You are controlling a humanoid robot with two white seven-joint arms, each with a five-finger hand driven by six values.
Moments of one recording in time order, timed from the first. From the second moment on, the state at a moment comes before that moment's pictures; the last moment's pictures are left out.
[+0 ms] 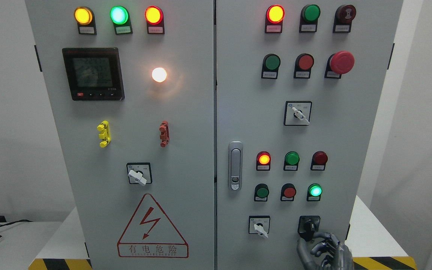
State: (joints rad) left arm -0.04 -0.09 0.08 0.06 0.00 -0.16 0.06; right arm -0.21 0.13 0.00 -1.60 0.34 0.12 -0.28
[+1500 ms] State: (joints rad) left arm -0.04 -0.09 0.08 0.06 0.00 -0.16 0.06; right arm -0.18 0.12 -0.03 -1.60 0.34 0.05 -0.29
